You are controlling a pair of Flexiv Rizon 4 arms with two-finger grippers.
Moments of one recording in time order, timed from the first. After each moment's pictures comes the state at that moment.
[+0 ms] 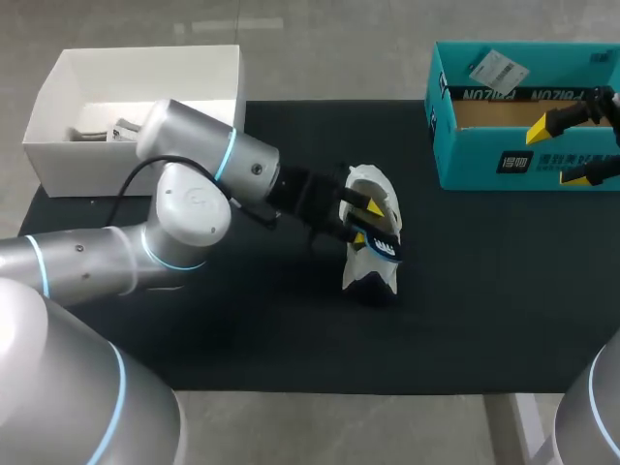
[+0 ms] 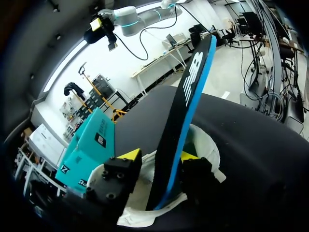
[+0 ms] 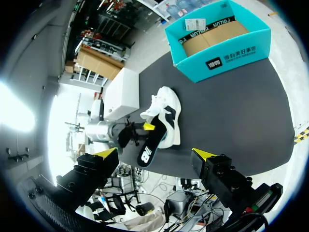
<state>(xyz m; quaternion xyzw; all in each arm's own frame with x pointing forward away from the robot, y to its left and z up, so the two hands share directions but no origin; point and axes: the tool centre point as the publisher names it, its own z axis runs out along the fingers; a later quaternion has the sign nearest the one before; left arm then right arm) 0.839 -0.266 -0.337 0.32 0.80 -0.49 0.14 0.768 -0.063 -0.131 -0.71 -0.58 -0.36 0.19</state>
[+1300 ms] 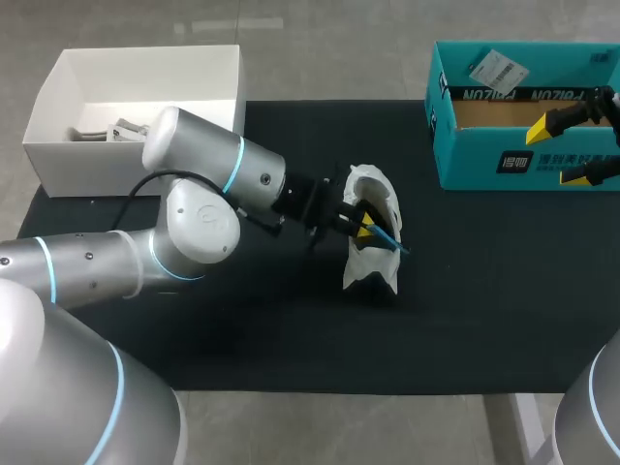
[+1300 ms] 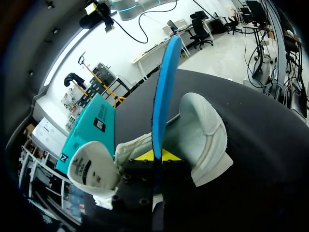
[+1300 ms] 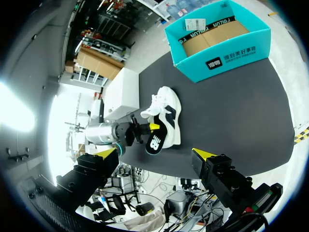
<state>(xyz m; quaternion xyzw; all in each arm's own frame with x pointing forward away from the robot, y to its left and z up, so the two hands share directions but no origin) 0.861 -0.263 -0.367 0.30 0.83 -0.44 0.17 0.768 -0.063 -0.131 -0.71 -0.58 -0.36 0.19</state>
